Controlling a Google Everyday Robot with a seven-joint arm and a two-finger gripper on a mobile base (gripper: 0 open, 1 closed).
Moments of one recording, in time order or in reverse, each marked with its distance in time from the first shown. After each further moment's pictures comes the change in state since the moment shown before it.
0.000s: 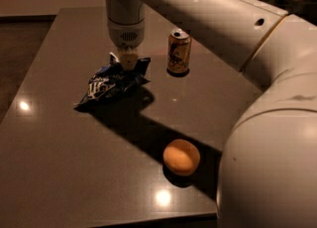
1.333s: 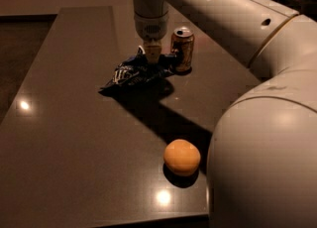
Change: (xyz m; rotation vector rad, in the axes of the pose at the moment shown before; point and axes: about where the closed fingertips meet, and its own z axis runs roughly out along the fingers) arm 0.076 -0.026 0.000 0.023 0.097 0.147
